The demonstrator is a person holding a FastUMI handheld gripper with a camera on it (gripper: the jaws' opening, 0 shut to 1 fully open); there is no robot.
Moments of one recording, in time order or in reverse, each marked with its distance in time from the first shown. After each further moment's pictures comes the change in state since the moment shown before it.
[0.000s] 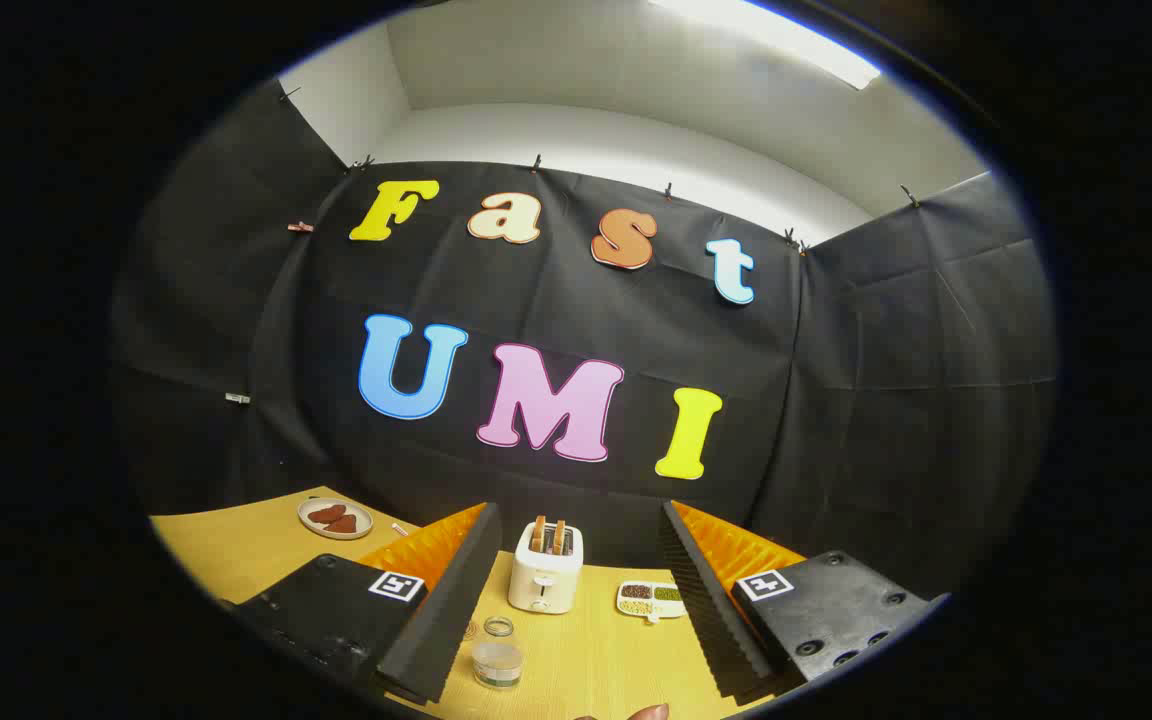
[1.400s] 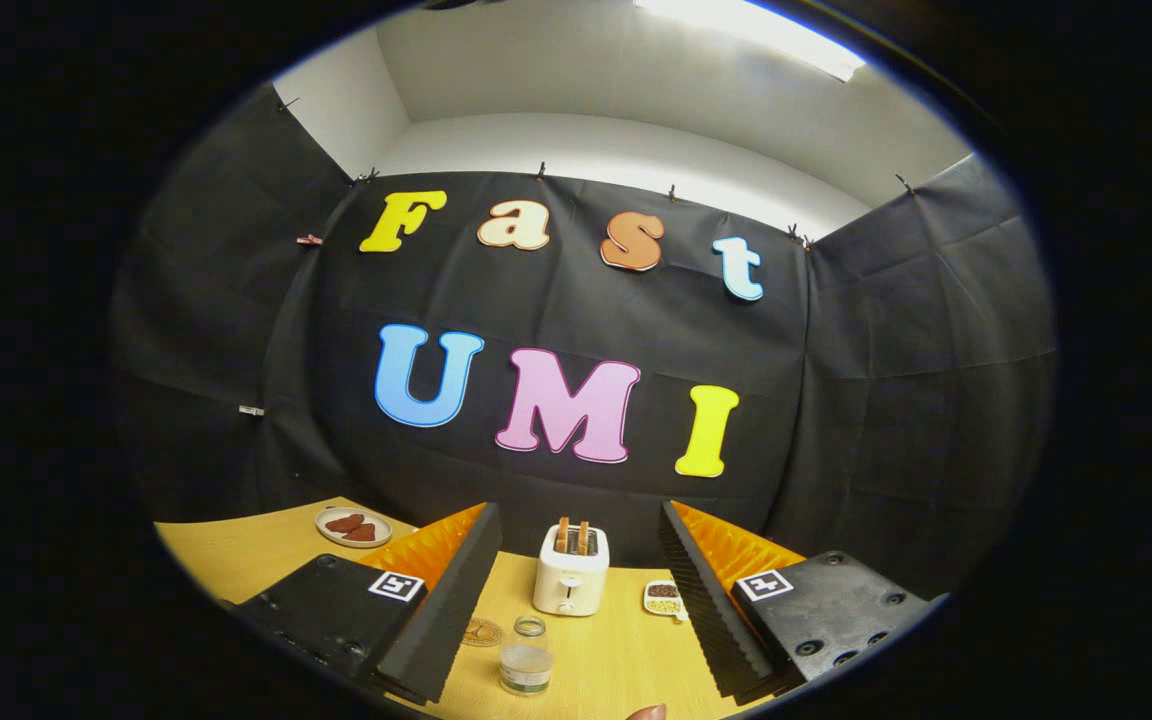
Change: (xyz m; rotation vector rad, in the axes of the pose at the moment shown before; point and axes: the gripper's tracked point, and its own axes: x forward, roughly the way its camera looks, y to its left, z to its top) arm -0.006 0.028 -0.027 0.041 -0.032 0.053
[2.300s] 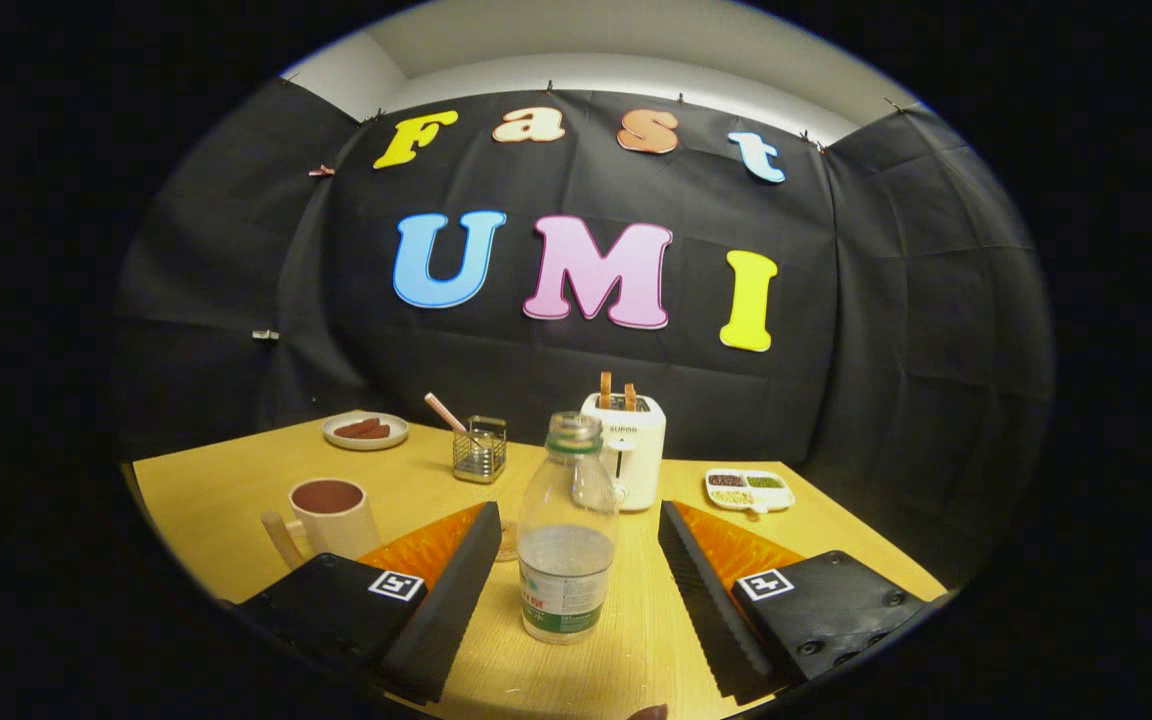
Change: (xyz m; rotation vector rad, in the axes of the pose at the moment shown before) arm 0.017 0.044 -0.249 0.066 0.236 0.054
